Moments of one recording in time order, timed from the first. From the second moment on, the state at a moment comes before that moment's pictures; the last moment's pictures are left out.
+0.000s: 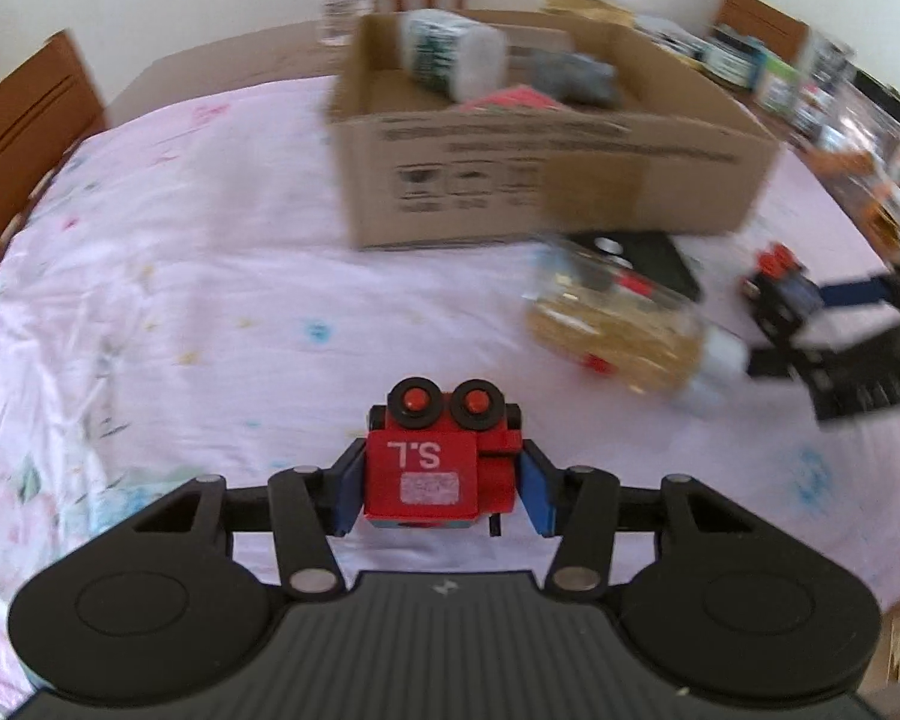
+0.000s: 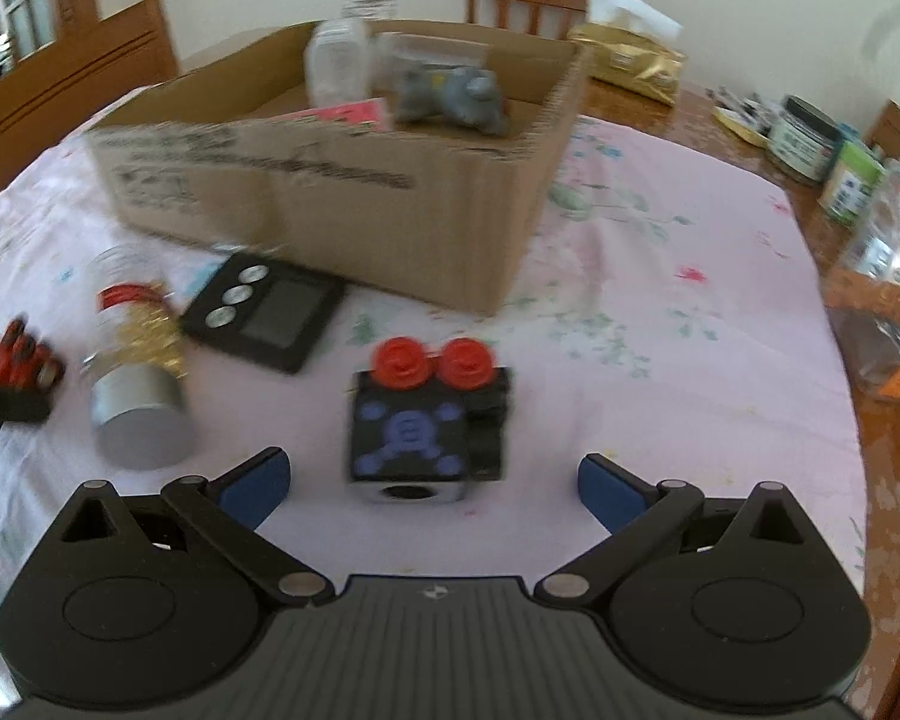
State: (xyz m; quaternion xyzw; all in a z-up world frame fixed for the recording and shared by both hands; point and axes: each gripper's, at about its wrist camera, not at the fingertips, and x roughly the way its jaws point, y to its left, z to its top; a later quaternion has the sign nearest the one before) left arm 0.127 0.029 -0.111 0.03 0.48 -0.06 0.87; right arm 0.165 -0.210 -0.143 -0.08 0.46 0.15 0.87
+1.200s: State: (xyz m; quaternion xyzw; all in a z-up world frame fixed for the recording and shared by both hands) left arm 0.133 0.017 -0.114 0.03 0.47 -0.01 0.88; right arm 0.177 -0.210 -0.135 -0.09 0.44 0.17 0.88
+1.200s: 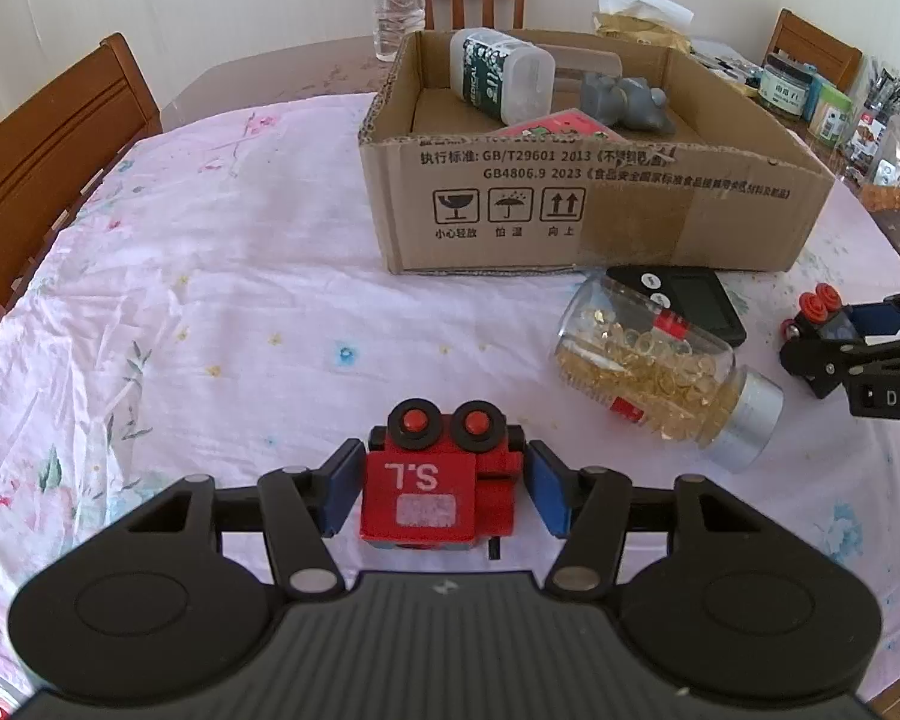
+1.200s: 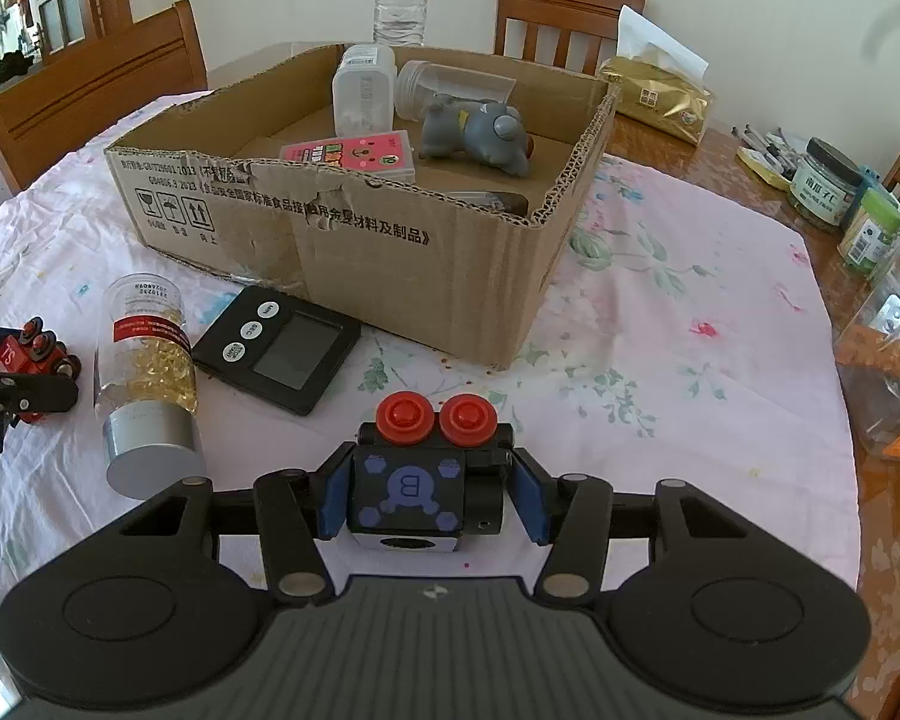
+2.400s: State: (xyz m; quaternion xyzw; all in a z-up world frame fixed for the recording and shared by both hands) left arm 0.114 0.061 -0.037 0.05 0.47 -0.09 0.88; right arm 0.253 -0.158 -0.021 -0.11 0.40 0.24 0.88
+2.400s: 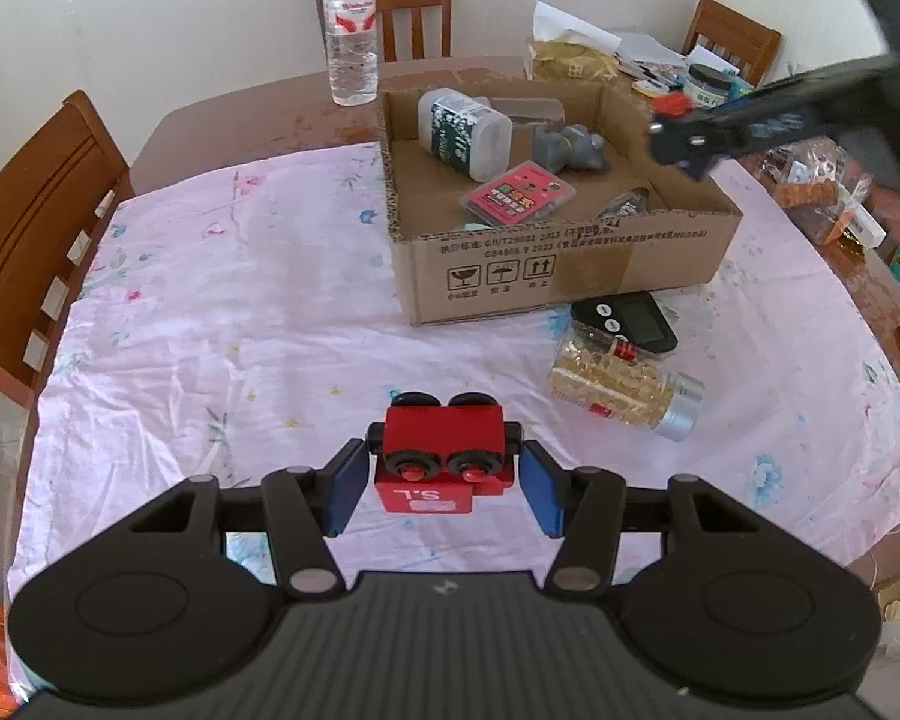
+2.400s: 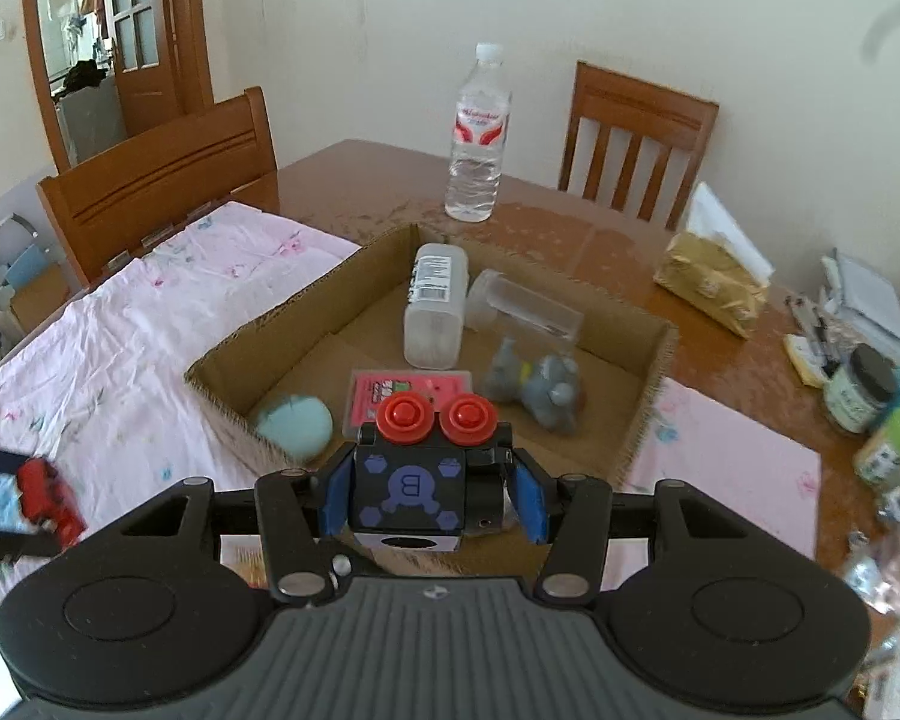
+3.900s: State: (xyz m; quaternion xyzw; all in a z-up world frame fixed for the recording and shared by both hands) left arm 0.239 -0.022 0.008 0.11 0.42 -0.19 0.88; right arm 0.188 -0.182 -0.018 -0.10 0.36 0.17 0.91
